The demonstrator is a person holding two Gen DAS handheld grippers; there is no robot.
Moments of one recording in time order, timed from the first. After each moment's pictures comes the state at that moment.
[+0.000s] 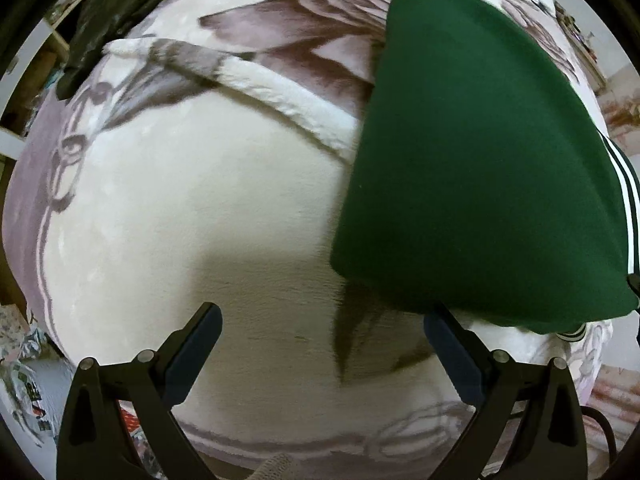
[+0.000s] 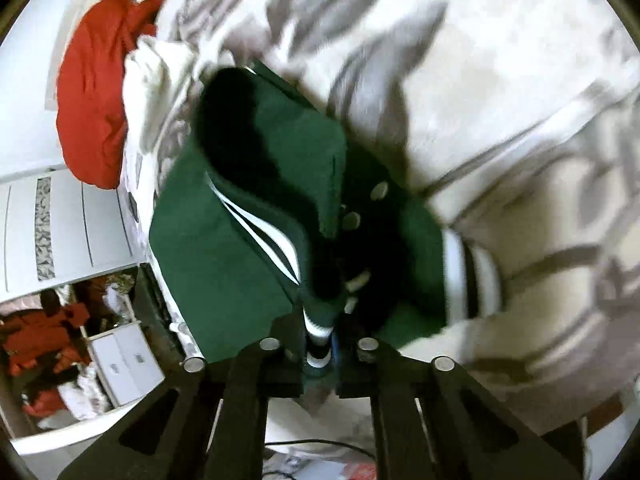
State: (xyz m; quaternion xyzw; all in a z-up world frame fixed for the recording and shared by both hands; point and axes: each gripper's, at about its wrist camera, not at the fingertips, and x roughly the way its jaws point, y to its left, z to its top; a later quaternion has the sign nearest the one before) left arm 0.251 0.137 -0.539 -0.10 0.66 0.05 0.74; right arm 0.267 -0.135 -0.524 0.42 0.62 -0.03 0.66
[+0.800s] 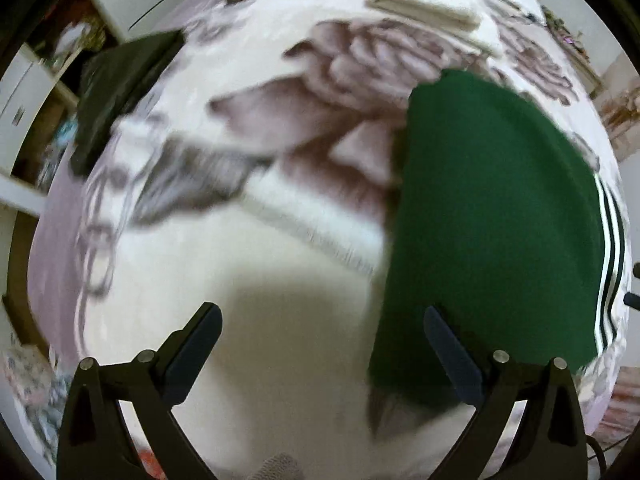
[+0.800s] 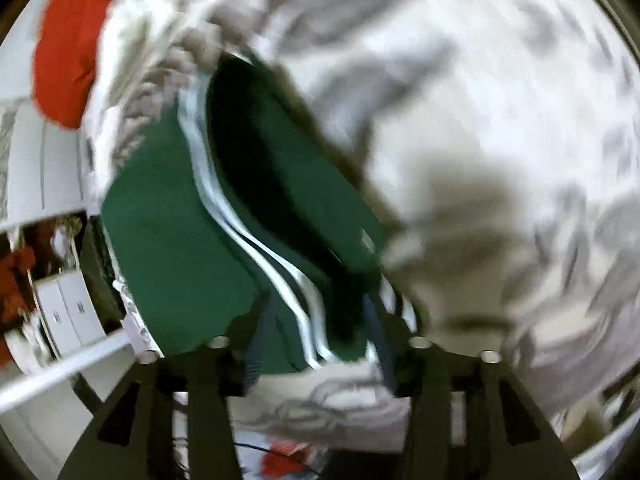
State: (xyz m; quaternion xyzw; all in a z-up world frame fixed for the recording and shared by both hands) left arm 0.325 0.160 -0.500 -0.05 0.61 0.05 0.79; right arm 0.337 -0.168 -0.524 0.29 0.69 0.02 0.66
